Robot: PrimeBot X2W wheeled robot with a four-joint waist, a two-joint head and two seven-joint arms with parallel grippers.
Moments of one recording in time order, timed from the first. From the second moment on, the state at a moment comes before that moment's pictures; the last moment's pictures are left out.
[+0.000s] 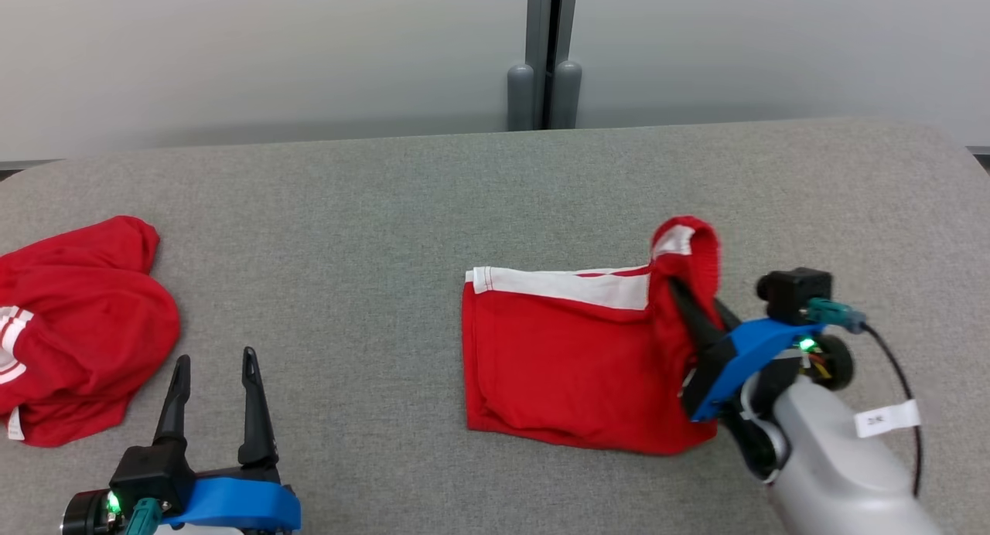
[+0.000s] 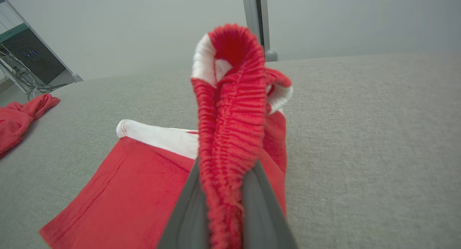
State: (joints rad) left arm -0.02 0.05 0.05 0.22 -0.09 -0.04 -0.26; right arm -0.57 -0.17 0.39 0.82 0.56 0.13 -0.17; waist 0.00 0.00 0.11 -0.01
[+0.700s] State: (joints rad) left arm -0.06 0.05 -0.03 0.24 -0.12 -0.03 -0.26; right arm -0.59 -0.05 0.58 0.82 0.66 0.13 -0.14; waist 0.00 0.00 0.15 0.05
